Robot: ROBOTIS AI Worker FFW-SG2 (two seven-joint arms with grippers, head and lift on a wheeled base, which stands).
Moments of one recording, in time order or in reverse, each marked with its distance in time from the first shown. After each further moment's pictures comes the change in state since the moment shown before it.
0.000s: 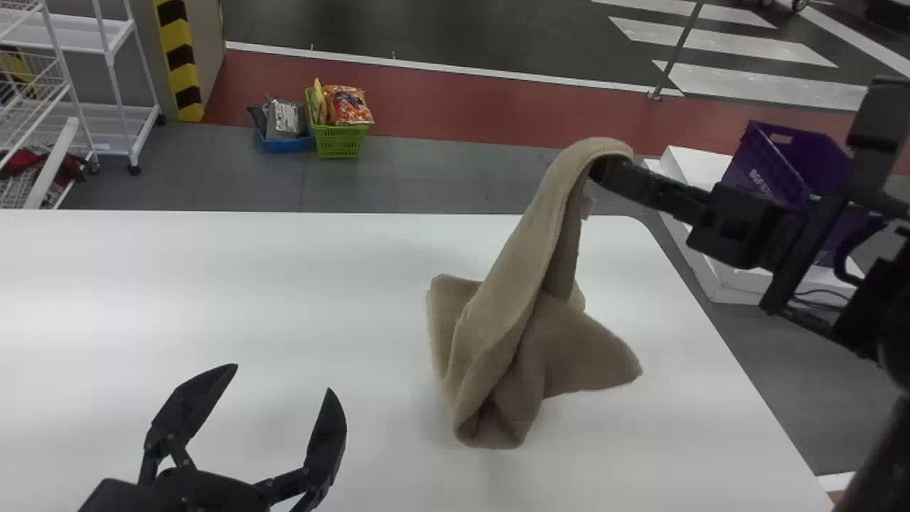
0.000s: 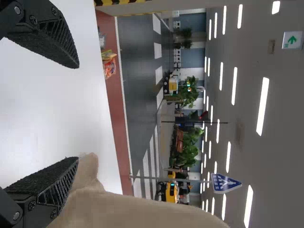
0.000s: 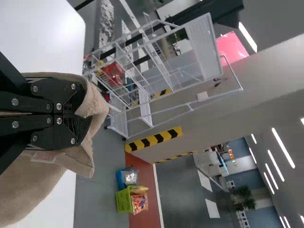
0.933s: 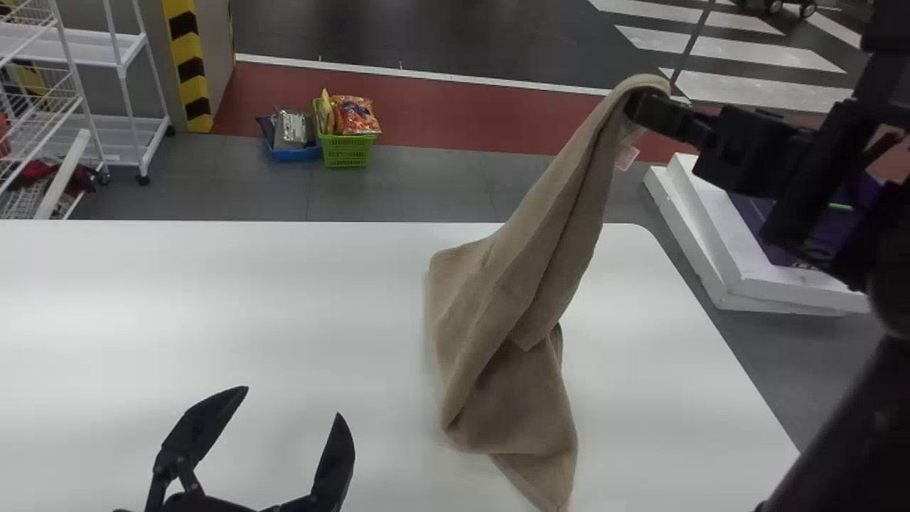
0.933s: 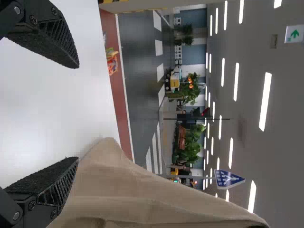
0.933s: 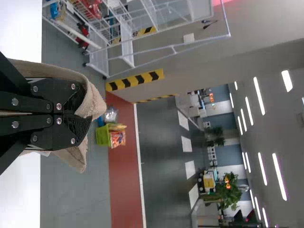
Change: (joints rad) left arm 0.012 0.029 -0.020 0.012 -0.001 -0.024 -0.006; right arm -0.114 0.003 0.150 0.004 0.188 -0.015 -0.294
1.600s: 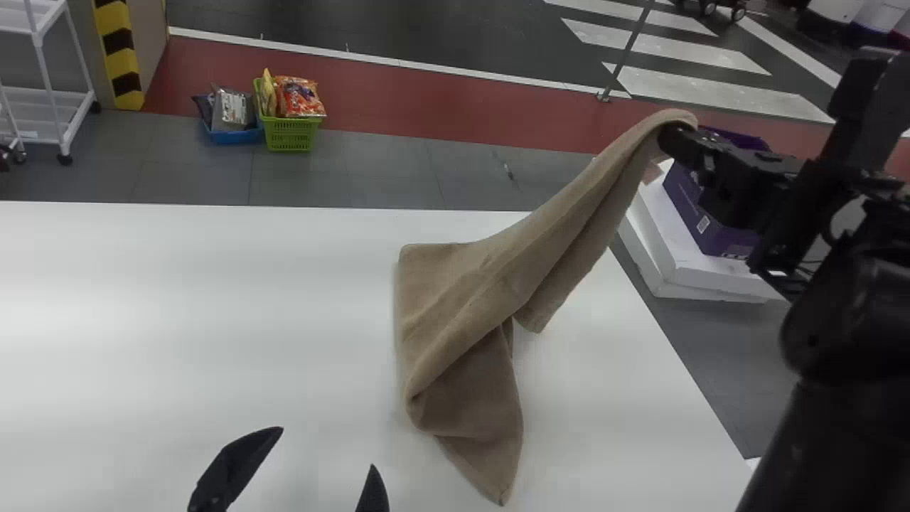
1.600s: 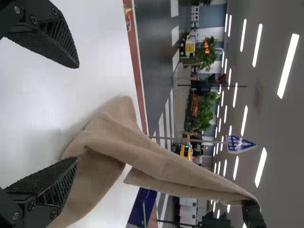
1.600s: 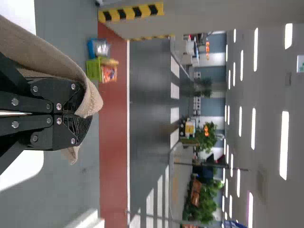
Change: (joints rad) left arm -0.003 0.031 -0.171 0.018 -0.026 0.060 0.001; right arm 0.153 -0.001 -0.133 0.068 0.174 -0.379 -0.025
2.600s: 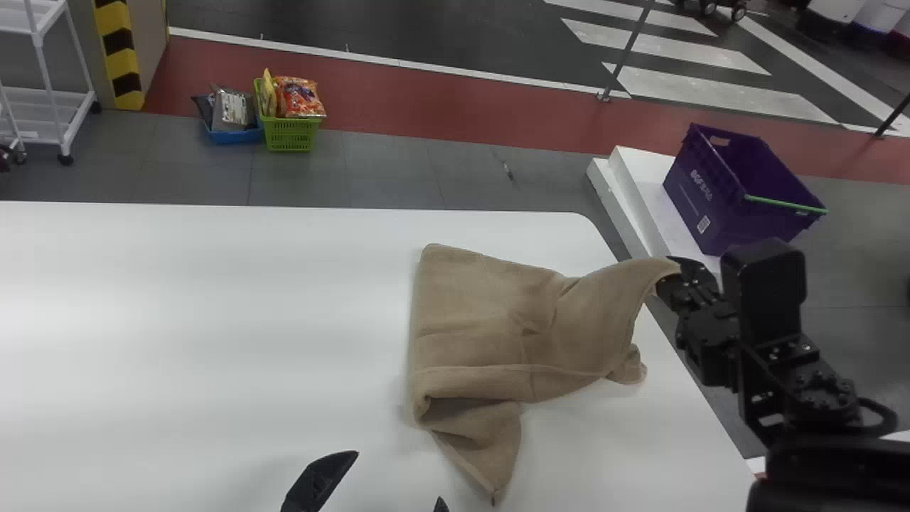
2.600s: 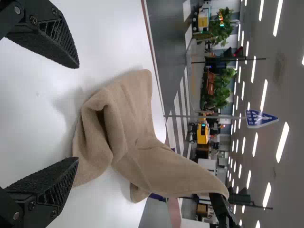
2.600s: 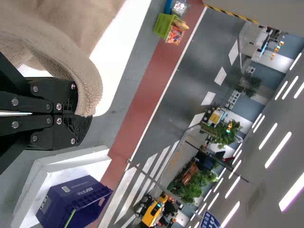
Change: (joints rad) left arm -0.094 -0.018 -0.146 0.076 -0.051 0.103 0.031; right arm 0.497 0.001 0.040 0.058 0.166 -0.527 -0.109
